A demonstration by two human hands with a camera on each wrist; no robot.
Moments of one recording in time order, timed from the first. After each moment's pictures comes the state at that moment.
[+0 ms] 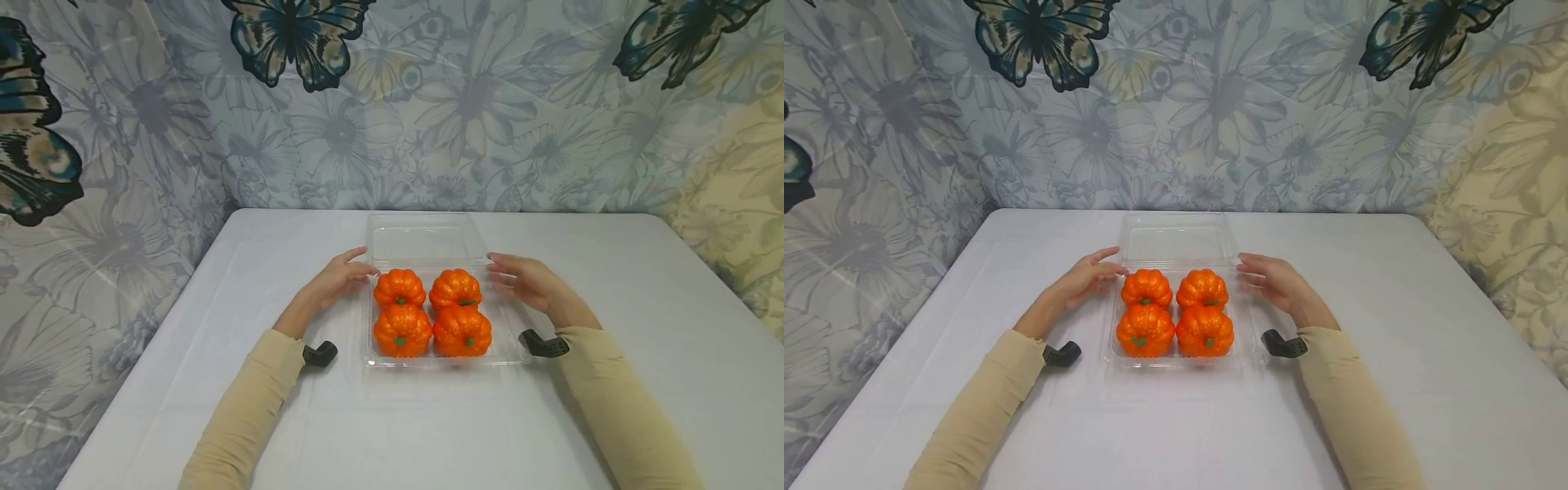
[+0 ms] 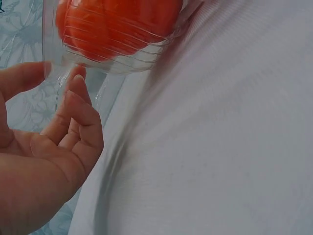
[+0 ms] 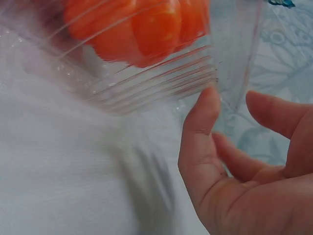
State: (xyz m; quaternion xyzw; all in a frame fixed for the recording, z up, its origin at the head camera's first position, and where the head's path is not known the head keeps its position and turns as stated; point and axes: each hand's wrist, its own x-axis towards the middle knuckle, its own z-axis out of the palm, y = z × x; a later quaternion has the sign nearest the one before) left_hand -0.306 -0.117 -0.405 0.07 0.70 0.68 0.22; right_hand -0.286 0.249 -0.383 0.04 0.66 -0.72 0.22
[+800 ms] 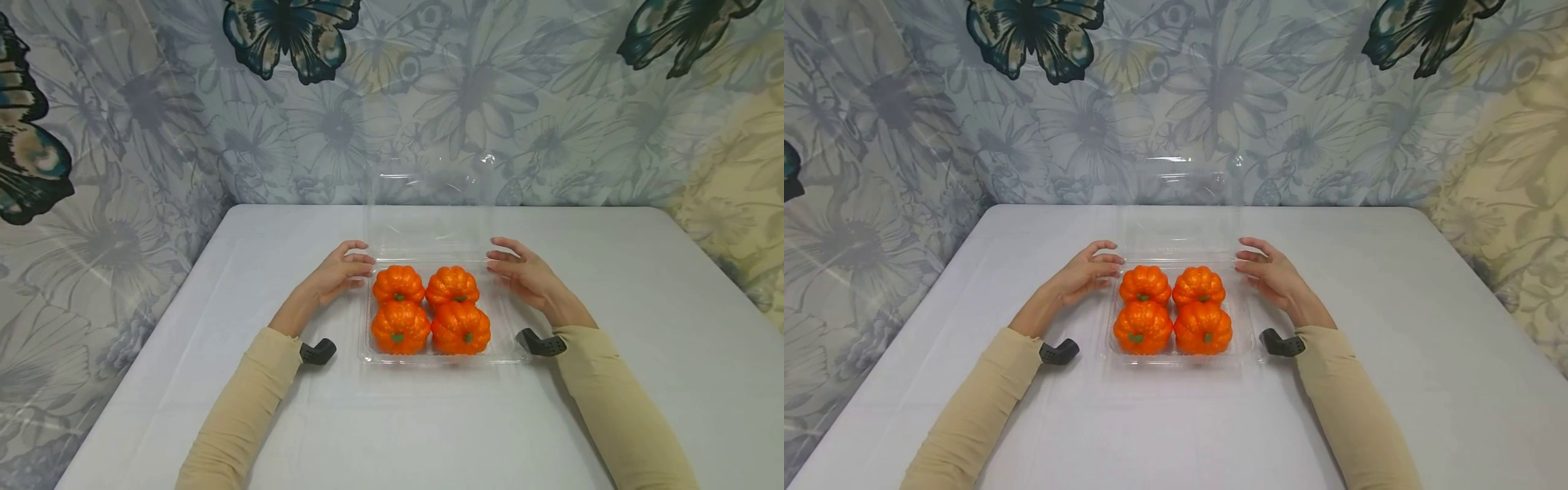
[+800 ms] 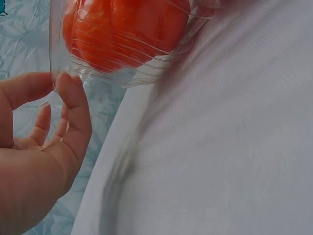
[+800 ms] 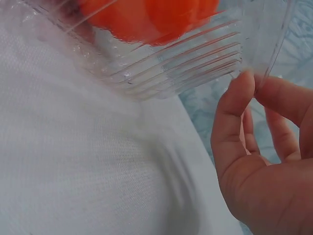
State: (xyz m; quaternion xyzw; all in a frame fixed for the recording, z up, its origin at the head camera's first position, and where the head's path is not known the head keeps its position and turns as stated) left_hand -0.304 -0.113 -0.401 0.05 0.64 0.73 0.21; right_hand -0.286 0.250 -0.392 0.01 0.59 -0.79 0.16
